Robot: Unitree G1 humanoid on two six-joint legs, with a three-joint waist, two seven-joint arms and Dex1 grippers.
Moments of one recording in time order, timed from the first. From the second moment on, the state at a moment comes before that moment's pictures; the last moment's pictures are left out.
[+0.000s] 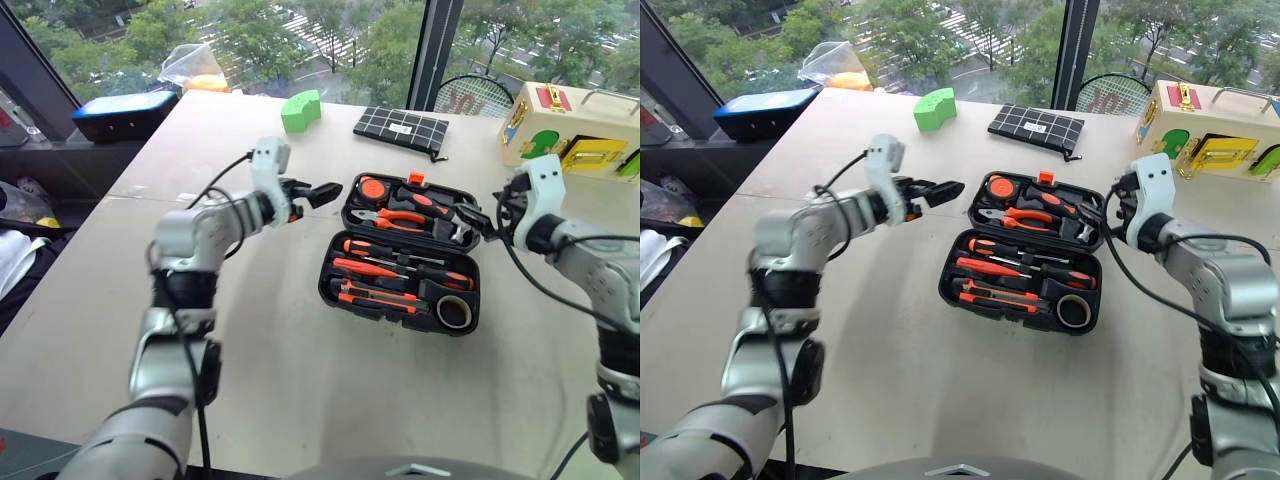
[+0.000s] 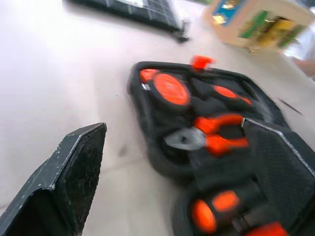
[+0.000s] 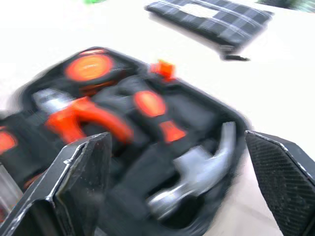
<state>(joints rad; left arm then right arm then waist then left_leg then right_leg) -0.86 0.41 0.04 0.34 -0.56 0.92 -0.42 -0.53 -0.55 -0.14 -0.16 0.47 0.96 0.30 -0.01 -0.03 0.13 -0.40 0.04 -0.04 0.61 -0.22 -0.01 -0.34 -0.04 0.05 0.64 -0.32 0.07</state>
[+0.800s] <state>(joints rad) -1.13 0.32 -0.03 1.07 -0.23 0.55 -0.84 -0.61 -0.44 -0.26 0.15 0.48 1.05 0.32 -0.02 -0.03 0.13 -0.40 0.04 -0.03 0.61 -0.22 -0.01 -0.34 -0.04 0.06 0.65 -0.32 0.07</state>
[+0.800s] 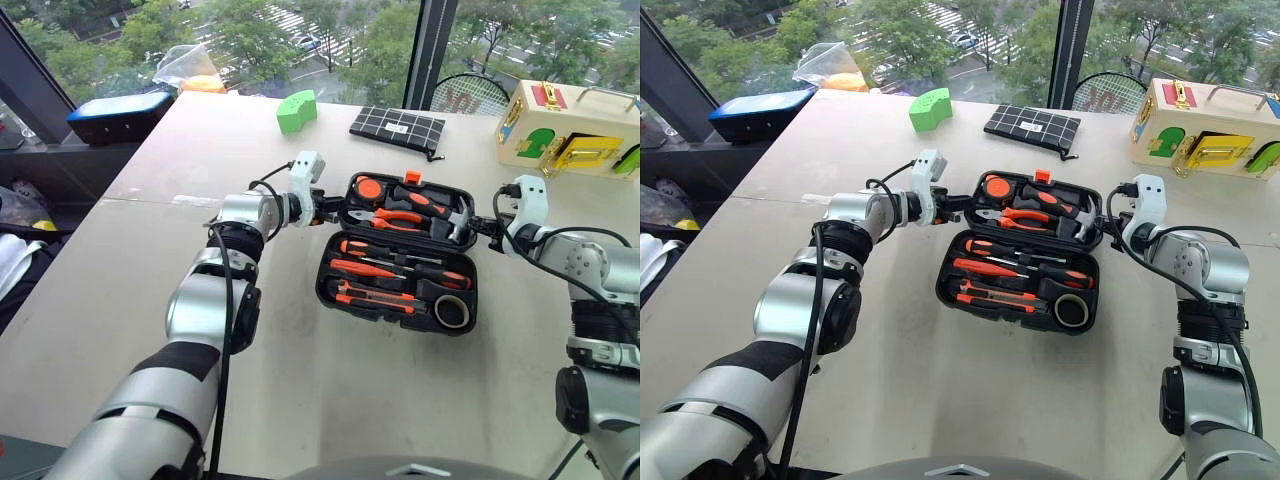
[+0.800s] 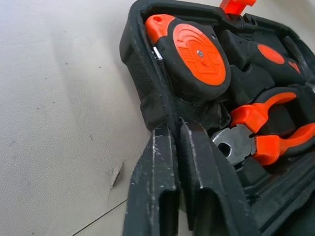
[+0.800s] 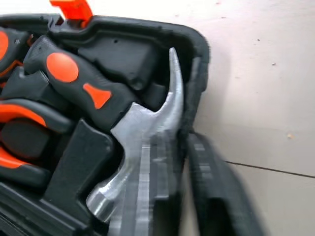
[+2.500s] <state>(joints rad) -0.59 0.84 -0.11 -0.06 -0.51 0.75 -1.35 -0.16 -0.40 -0.07 -0.41 0.44 0.91 0.26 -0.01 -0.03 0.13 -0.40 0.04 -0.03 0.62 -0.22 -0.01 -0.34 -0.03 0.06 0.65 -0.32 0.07</state>
